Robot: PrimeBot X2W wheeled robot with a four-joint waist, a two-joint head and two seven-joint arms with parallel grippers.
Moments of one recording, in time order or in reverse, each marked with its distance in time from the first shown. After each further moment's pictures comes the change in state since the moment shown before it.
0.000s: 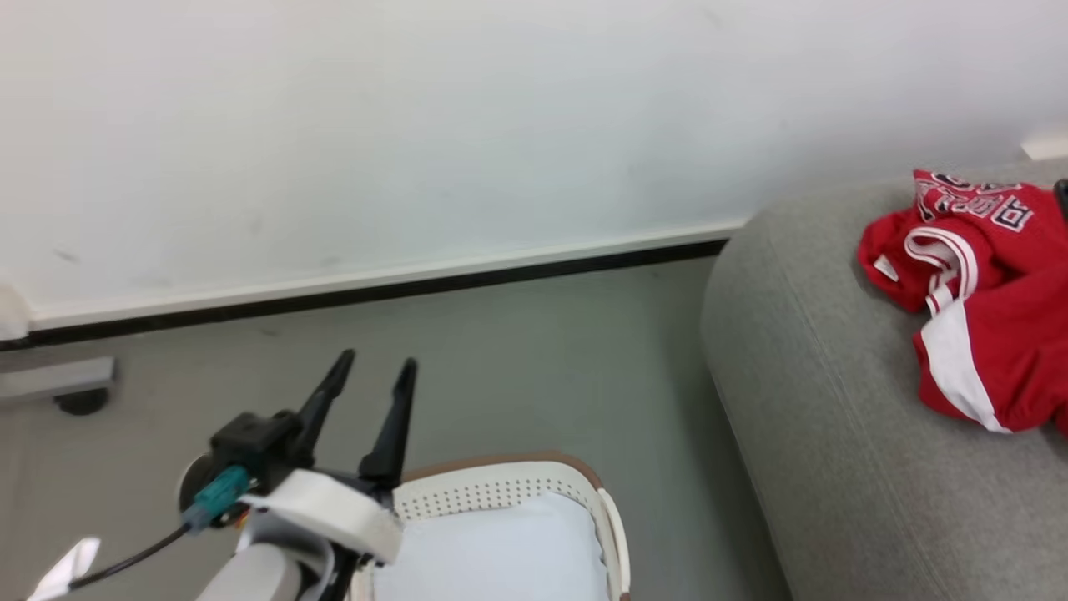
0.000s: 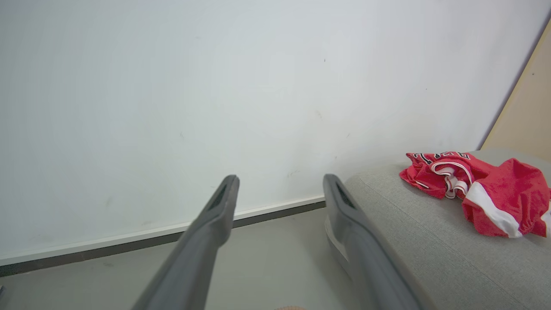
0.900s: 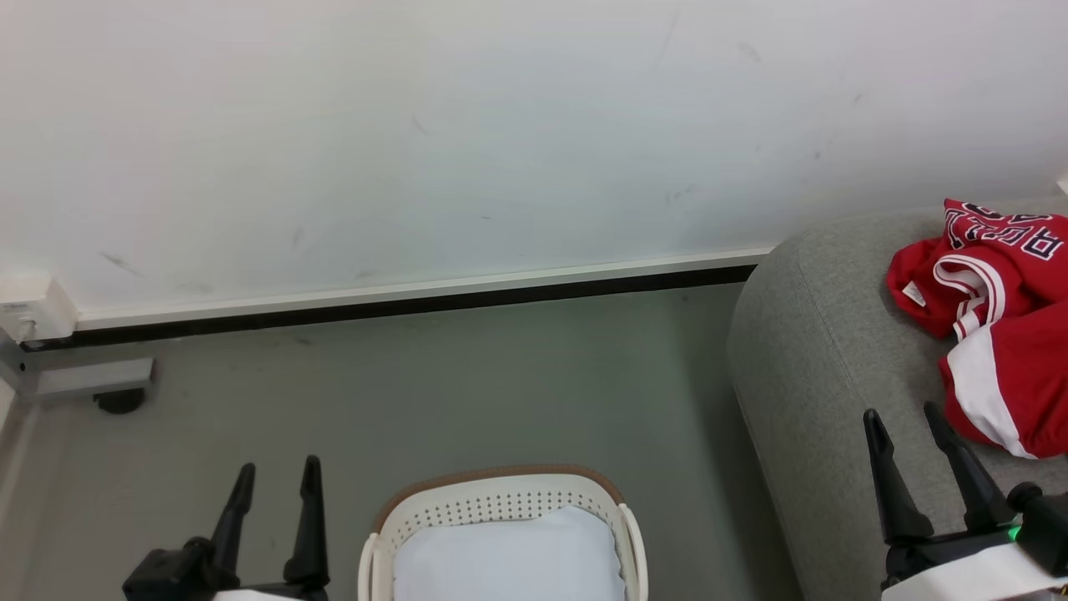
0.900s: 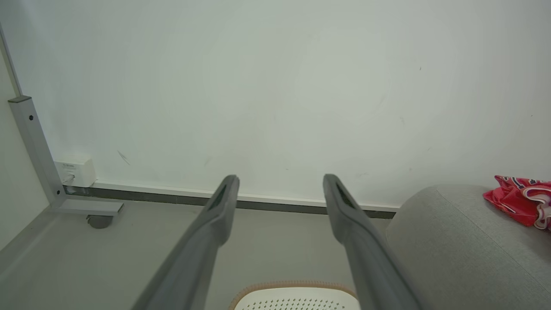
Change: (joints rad) left arm 0.332 -0.228 0.447 -0.080 0.252 -0.118 0.000; right arm 0.549 0.502 -0.317 -0.160 -0.374 0.000 -0.194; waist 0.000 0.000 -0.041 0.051
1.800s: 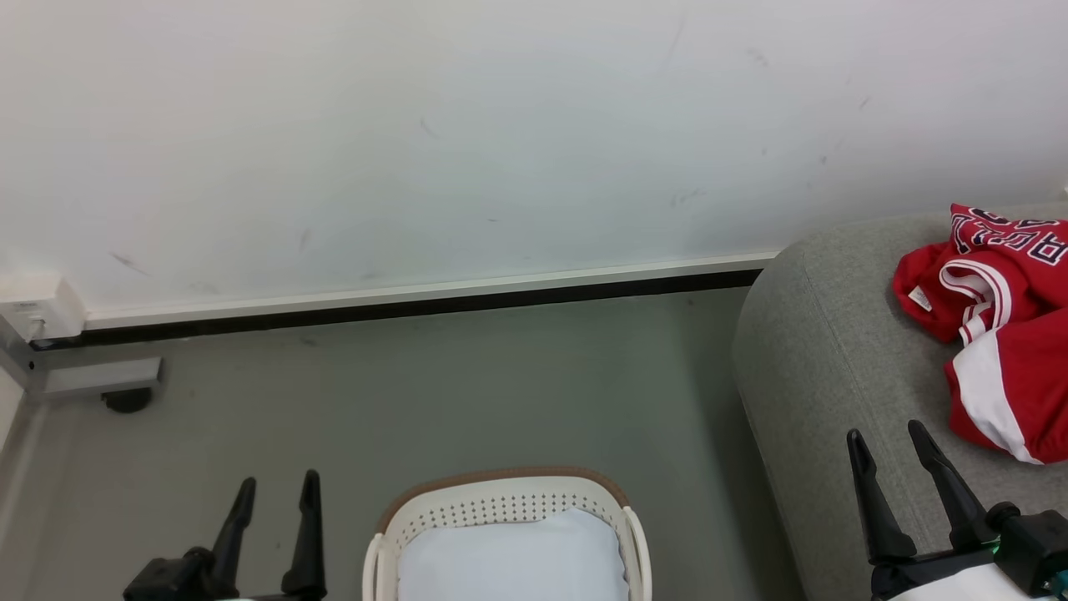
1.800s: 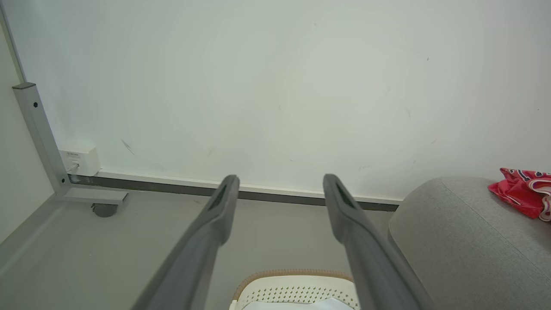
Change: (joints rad) left arm -0.001 -0.045 0.078 0.063 0.055 -0.083 0.000; right arm 0.047 0.061 -0.033 -0.017 -0.091 0.000 0.000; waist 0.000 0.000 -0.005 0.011
